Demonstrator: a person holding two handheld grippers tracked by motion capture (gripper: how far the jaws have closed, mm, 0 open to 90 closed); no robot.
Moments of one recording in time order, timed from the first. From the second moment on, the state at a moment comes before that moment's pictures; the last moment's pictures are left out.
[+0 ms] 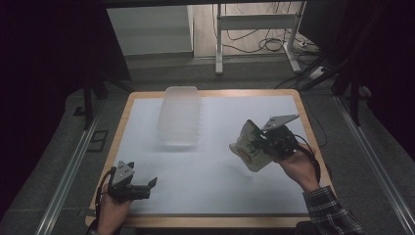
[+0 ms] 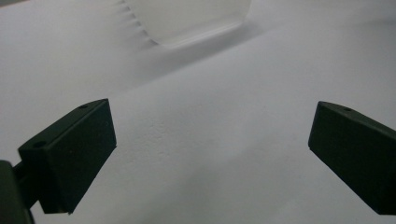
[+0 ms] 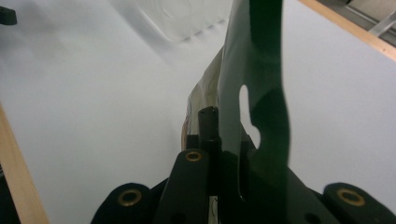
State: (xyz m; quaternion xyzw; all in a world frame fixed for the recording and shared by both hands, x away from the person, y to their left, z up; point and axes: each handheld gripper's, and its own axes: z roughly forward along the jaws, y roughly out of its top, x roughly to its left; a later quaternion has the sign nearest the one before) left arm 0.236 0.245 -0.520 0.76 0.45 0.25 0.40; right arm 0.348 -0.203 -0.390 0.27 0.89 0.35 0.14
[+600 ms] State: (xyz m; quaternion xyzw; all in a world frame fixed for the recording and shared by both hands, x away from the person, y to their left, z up) left arm 0.235 0.245 -0.520 0.76 0.44 0.25 0.41; right arm 0.383 -0.180 -0.375 0.23 0.89 0.37 0.12
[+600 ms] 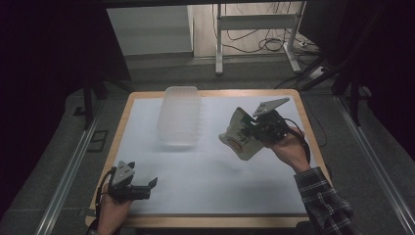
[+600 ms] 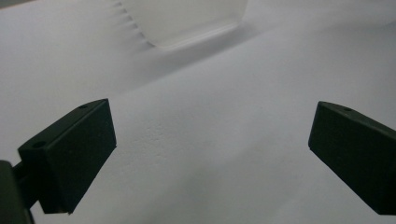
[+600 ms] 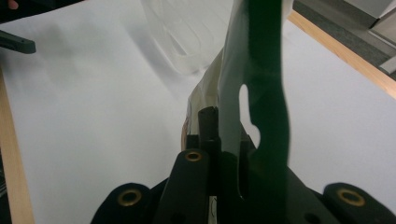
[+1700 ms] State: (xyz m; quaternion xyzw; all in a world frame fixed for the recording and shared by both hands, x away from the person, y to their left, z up) left arm 0.234 0.244 -0.518 0.76 0.43 0.25 0.42; right arm 0.435 -0.113 -0.367 0.17 0.91 0.37 0.10
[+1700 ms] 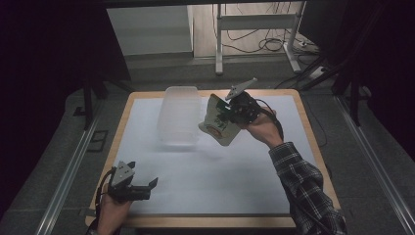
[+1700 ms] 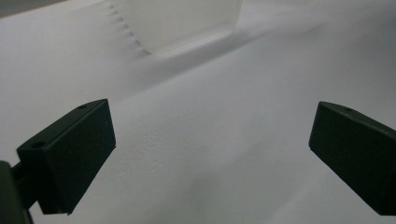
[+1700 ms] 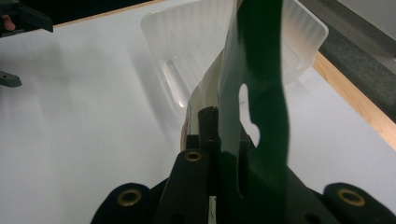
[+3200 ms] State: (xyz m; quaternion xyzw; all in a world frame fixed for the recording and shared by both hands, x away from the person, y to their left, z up) left arm 0.233 0.246 -0.515 0.75 0.43 0.26 0.42; right arm 0.492 -0.021 -0.372 0.08 0.94 0.33 0.10
